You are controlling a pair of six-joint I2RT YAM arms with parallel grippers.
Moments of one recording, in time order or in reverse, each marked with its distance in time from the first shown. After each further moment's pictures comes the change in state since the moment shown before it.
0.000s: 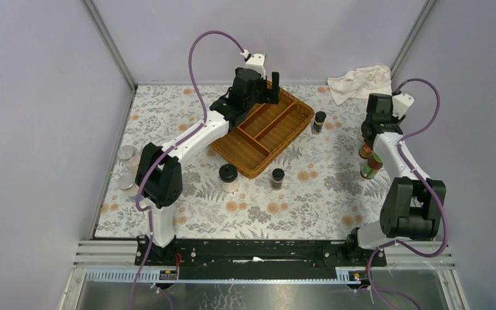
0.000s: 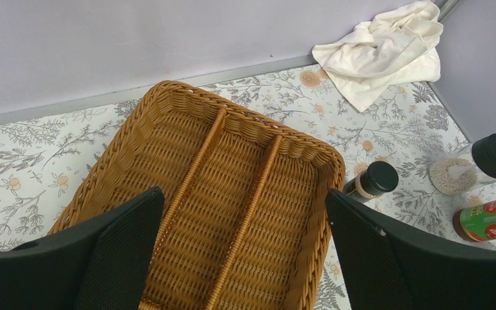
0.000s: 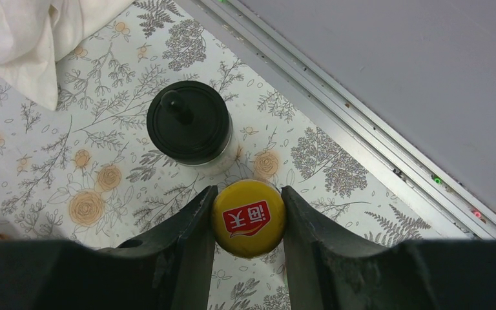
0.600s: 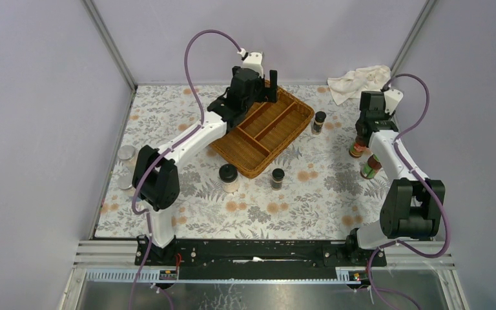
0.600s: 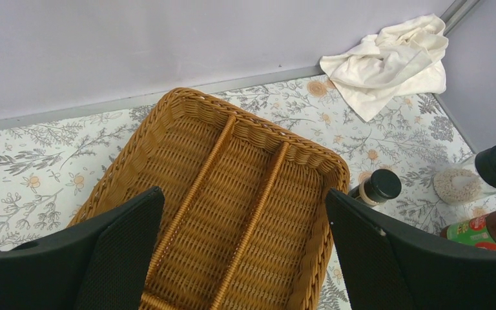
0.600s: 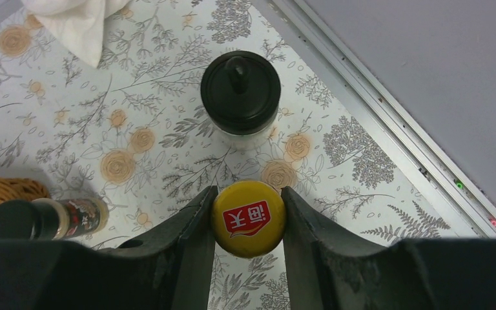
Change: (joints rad) left arm -0.004 -0.031 -0.017 0.000 -0.041 0.005; right arm 0.057 -0.002 0.038 -0.060 -0.064 -0.030
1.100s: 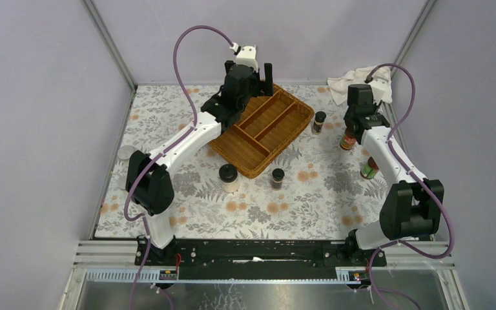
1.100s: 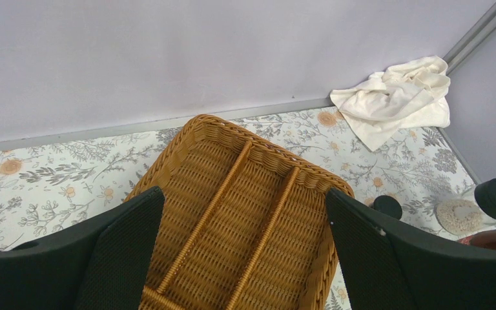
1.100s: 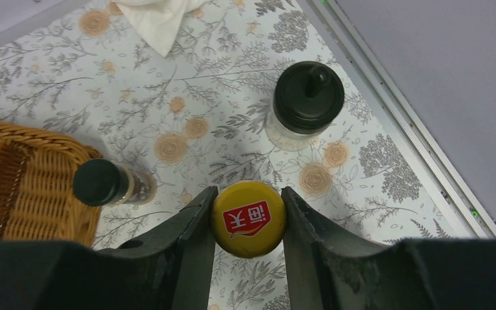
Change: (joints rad) left arm 0.000 -0.068 -0.004 0.010 -0.071 0.017; right arm 0.122 0.000 0.080 -0.041 0.002 -0.055
